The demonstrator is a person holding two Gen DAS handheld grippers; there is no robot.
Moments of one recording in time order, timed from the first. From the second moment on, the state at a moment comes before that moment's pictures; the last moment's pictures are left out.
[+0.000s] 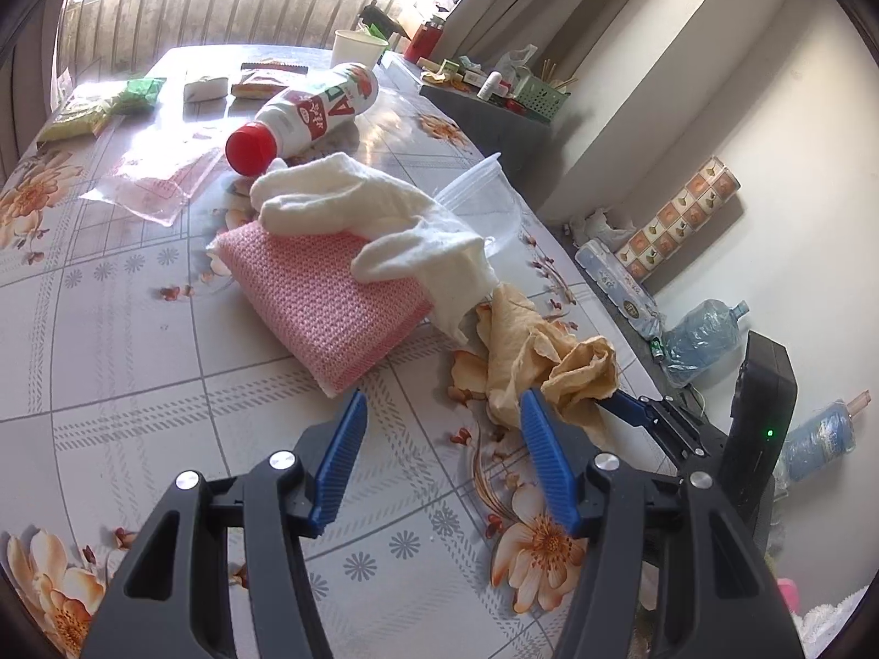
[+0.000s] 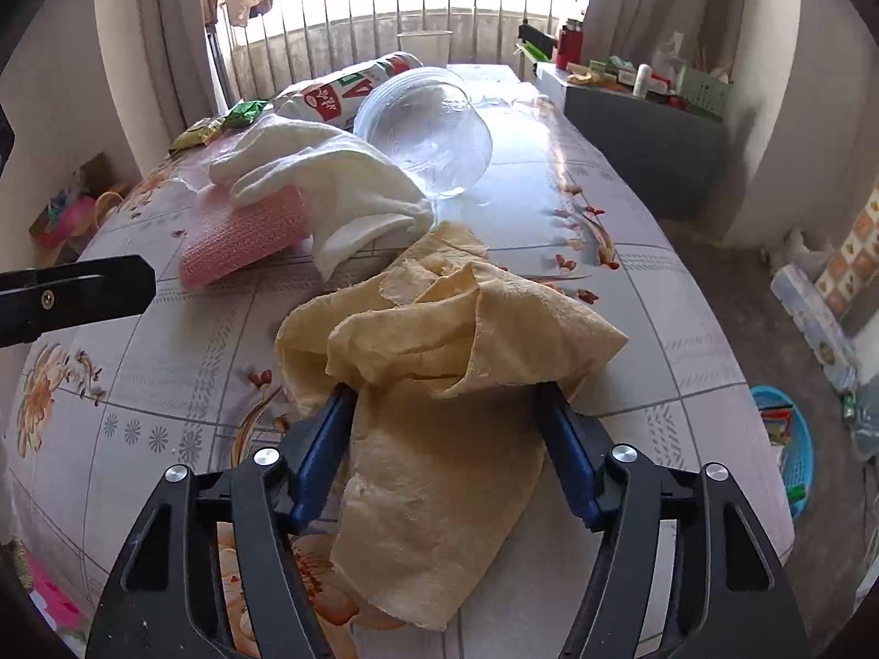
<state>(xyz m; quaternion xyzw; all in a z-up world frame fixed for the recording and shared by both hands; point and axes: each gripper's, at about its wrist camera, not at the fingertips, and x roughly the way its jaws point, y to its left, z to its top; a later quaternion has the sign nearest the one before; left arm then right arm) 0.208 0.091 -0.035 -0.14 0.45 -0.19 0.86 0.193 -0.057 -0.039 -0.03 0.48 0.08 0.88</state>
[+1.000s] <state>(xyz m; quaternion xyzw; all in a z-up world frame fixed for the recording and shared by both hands) 0.286 0.018 -0.037 0.18 0.41 -0.13 0.89 0.178 -0.138 -0.037 0.10 0.47 0.04 0.88</state>
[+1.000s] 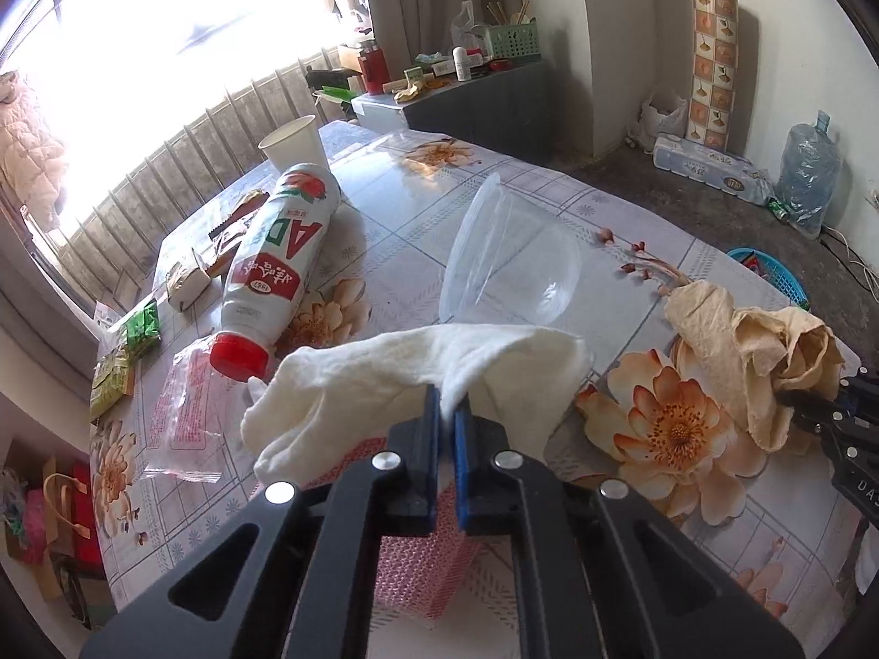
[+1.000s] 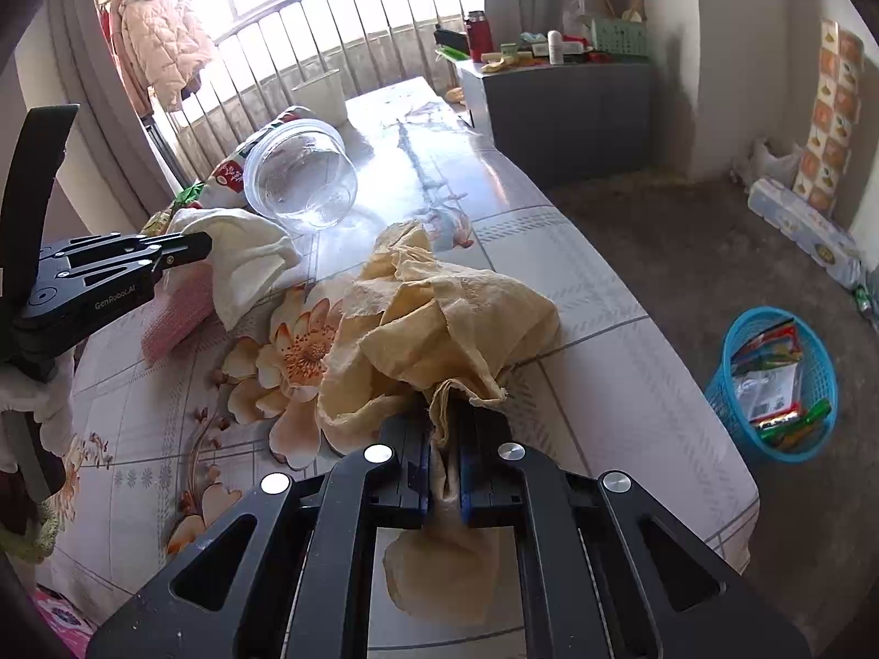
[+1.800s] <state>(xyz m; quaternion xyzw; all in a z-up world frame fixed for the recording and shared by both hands) 0.190 0.047 0.127 0.05 0.24 -0.17 0.95 0.143 -0.159 0.015 0.18 0.41 0.07 0.89</state>
